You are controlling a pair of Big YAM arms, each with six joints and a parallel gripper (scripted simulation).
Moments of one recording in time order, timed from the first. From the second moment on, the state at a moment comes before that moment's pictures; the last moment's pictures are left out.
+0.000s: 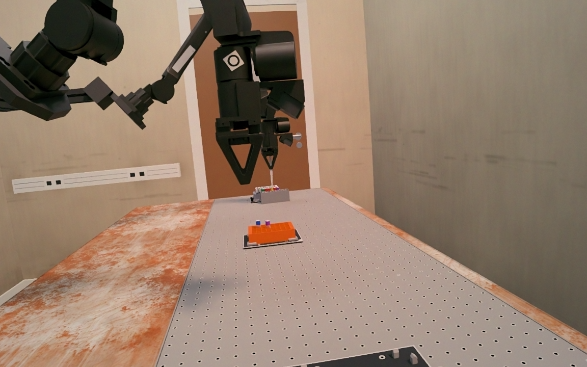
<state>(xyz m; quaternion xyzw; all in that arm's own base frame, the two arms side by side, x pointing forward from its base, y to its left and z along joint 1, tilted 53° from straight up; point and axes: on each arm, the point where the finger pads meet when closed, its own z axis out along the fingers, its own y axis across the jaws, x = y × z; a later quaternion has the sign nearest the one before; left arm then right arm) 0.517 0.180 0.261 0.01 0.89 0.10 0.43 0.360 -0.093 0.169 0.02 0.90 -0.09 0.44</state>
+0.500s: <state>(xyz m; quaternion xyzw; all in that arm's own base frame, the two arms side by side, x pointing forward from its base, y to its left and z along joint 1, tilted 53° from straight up) 0.510 0.178 0.264 0.01 0.90 0.10 0.43 0.360 -0.093 0.169 0.02 0.90 -0.09 0.44</state>
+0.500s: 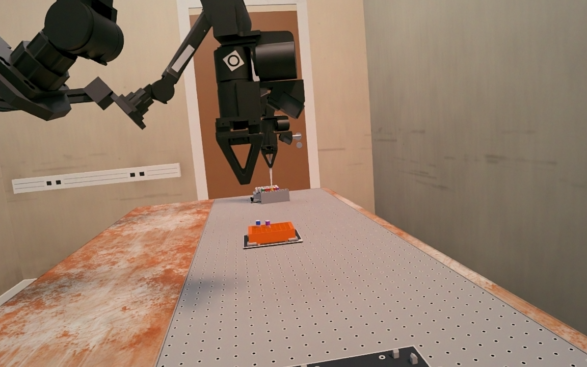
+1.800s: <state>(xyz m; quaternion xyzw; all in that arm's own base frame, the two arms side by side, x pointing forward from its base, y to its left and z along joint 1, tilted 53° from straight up) 0.484 0.264 0.279 -0.24 0.86 -0.02 0.45 0.360 -0.093 0.169 0.02 0.90 -0.09 0.44</state>
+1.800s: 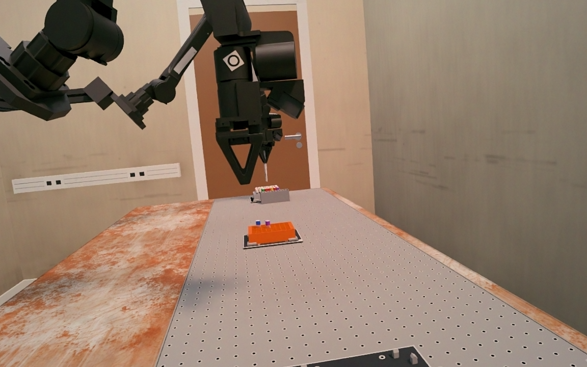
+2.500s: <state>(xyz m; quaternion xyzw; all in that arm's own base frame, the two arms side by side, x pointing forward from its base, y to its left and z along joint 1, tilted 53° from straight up) 0.487 0.259 0.279 -0.33 0.83 -0.07 0.45 0.360 -0.093 0.169 0.02 0.90 -0.09 0.44</state>
